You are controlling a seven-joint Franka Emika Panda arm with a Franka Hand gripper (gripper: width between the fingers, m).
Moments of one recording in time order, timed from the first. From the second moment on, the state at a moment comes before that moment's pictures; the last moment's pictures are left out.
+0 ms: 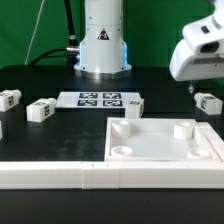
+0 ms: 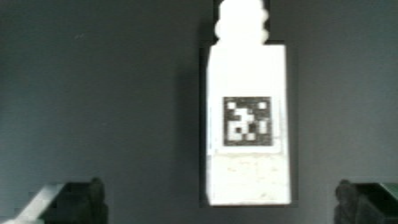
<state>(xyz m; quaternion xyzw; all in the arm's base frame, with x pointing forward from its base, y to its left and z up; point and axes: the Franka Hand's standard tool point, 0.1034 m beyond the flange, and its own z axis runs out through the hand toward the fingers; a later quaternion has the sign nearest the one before) 0.390 0.224 0.043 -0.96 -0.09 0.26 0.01</state>
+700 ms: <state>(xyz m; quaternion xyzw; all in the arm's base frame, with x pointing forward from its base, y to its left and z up) 0.370 0.223 0.014 -0.89 -0.07 0.46 -0.03</state>
